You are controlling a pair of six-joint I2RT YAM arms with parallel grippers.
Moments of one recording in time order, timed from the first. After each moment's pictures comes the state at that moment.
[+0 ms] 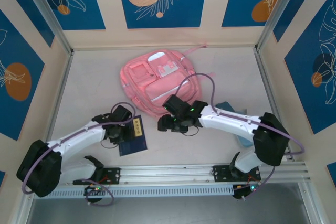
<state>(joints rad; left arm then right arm) -0.59 1.14 0.55 -0.74 0.02 -0.76 0.99 1.52 1.05 -0.67 -0.12 0.94</state>
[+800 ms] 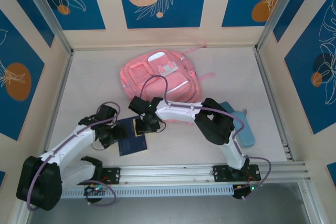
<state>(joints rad) -0.33 1.05 0.50 -0.80 0.12 -0.75 1.06 2.10 1.55 -0.78 -0.18 0.78</state>
